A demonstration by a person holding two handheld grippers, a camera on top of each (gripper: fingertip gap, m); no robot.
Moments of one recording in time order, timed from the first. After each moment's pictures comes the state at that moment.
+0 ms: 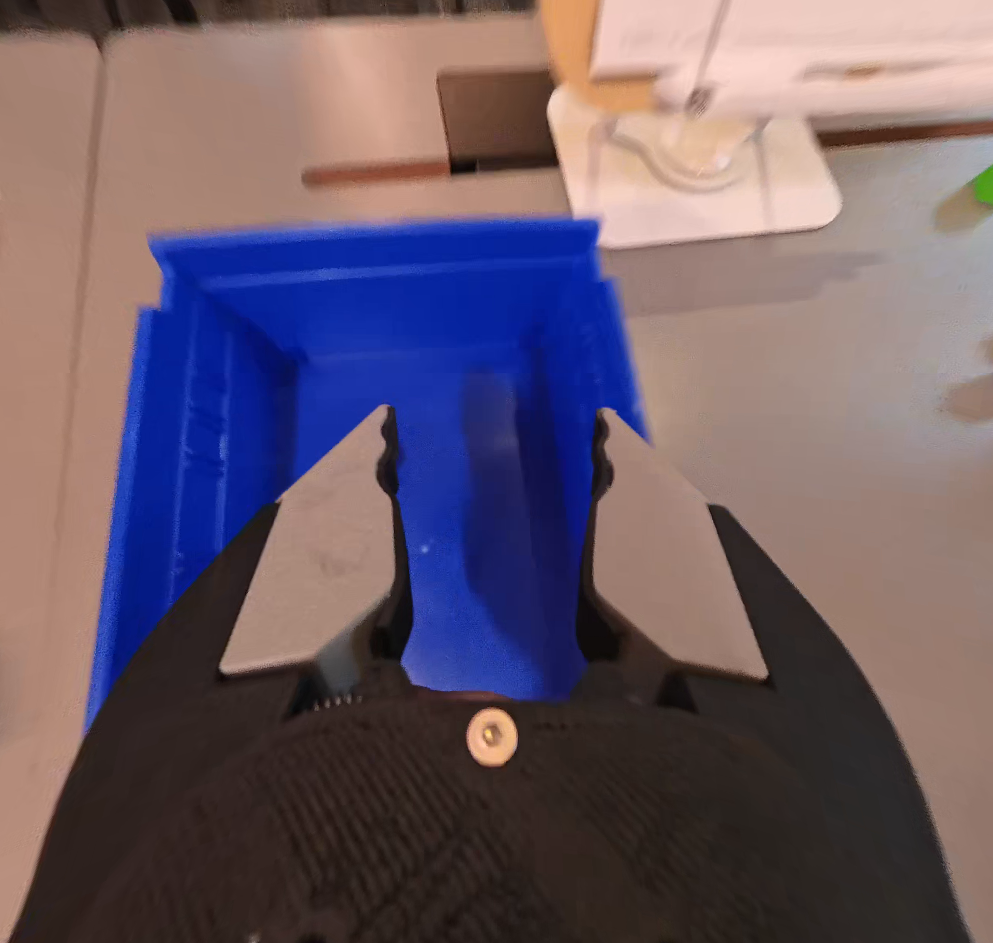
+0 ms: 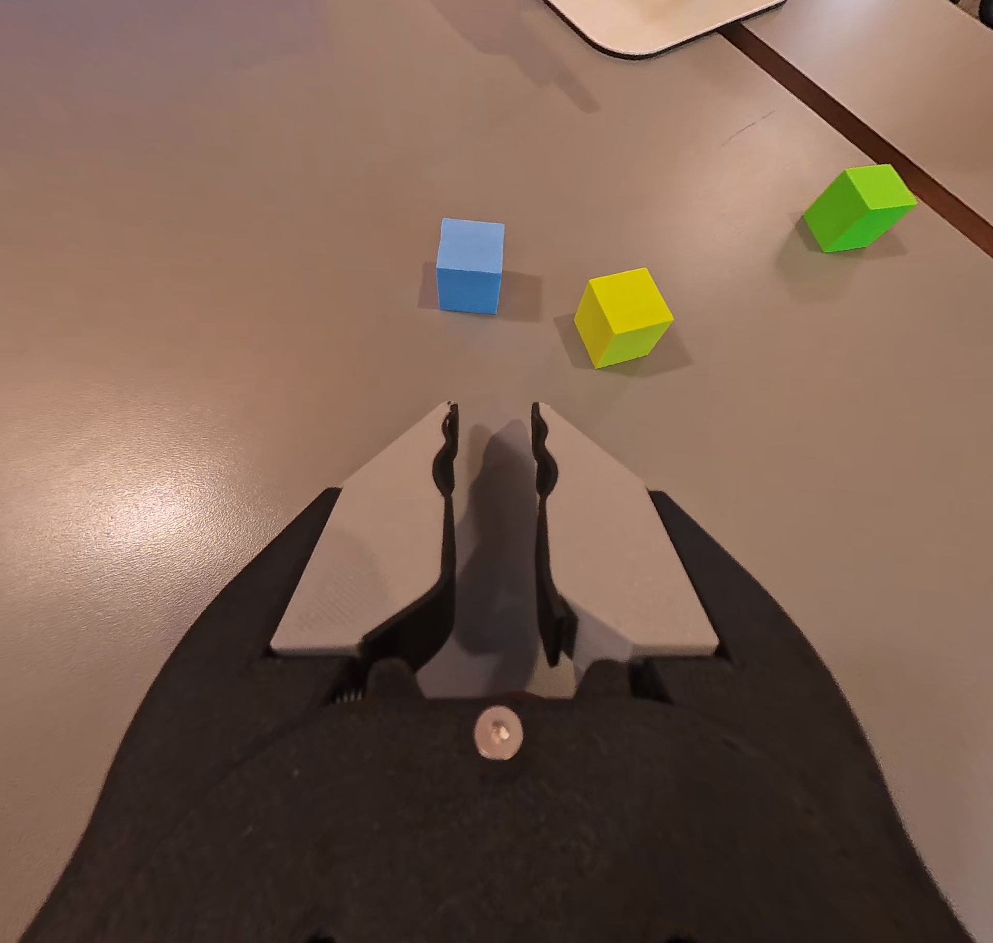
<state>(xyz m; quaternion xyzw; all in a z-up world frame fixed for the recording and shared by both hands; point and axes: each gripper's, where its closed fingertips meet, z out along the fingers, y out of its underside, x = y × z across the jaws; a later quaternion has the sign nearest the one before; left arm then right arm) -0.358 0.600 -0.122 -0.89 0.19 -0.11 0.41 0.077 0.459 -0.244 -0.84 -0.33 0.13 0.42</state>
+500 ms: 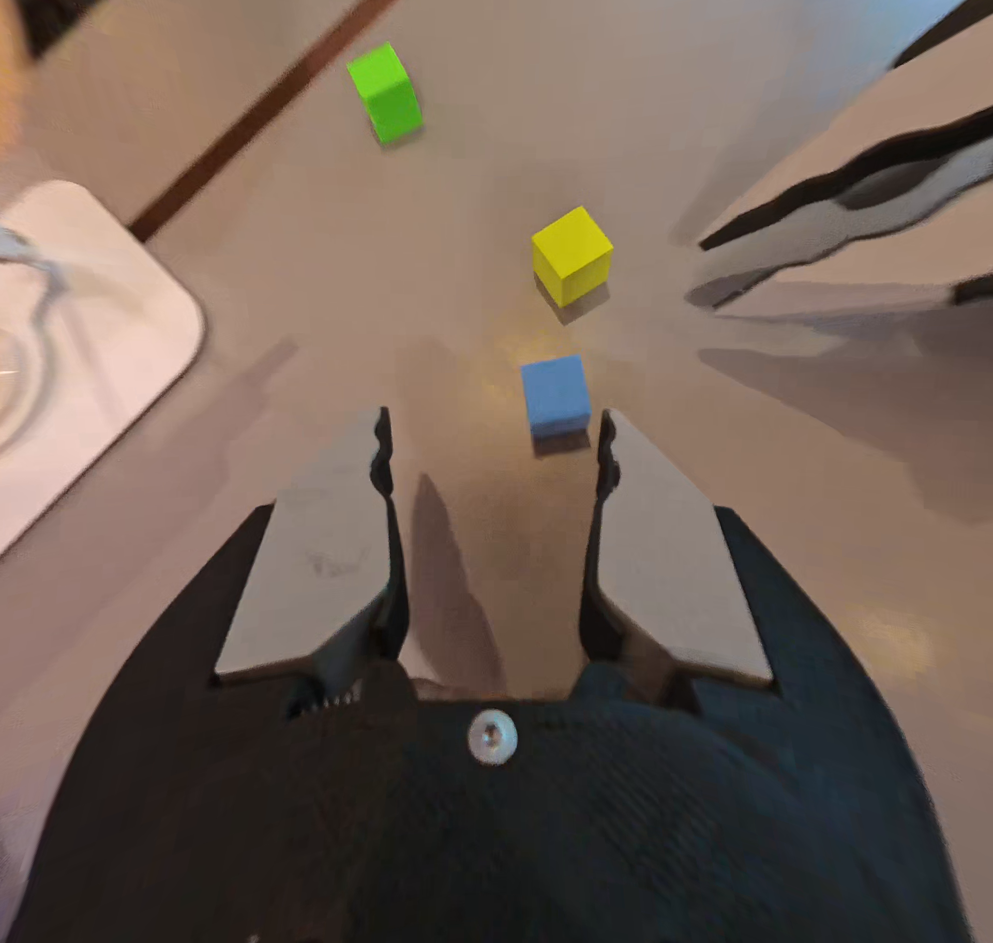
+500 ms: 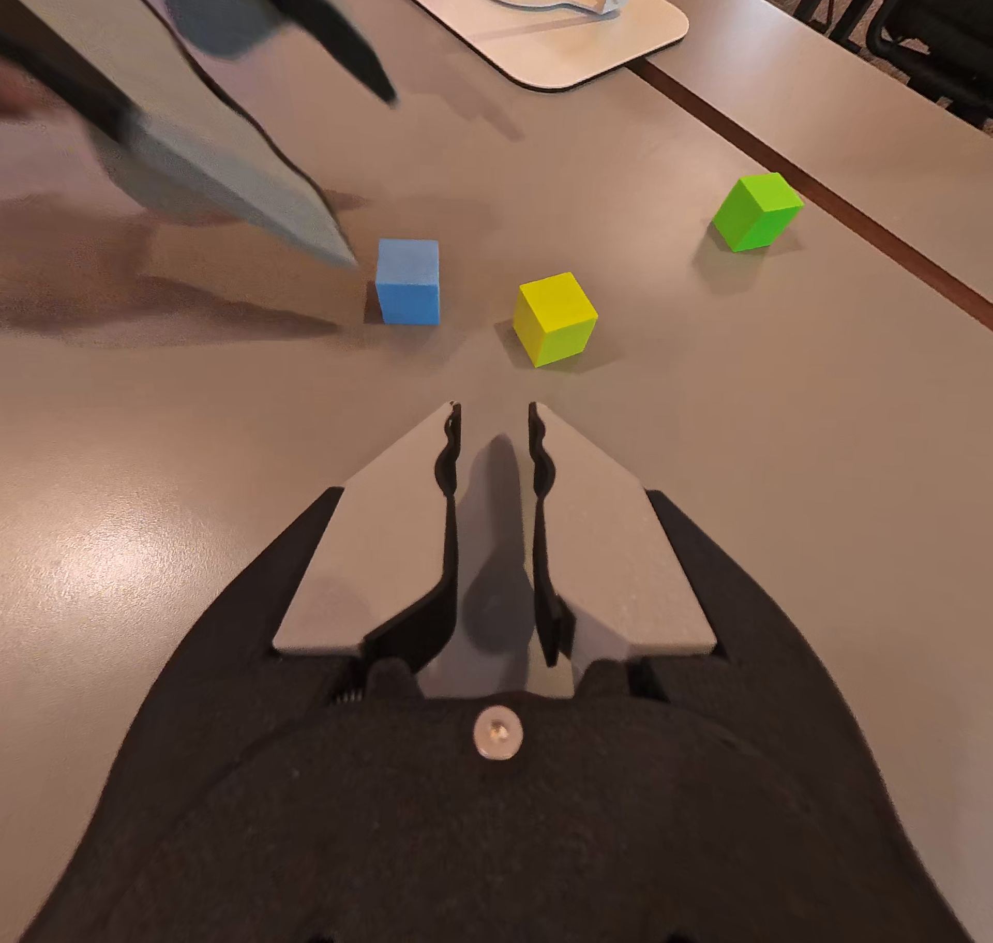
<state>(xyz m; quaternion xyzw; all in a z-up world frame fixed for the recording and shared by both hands) 0.021 0.513 -0.225 -0.79 0.50 -0.14 0.34 0.097 0.468 -0.233 -0.84 -0.29 0.10 0.46</state>
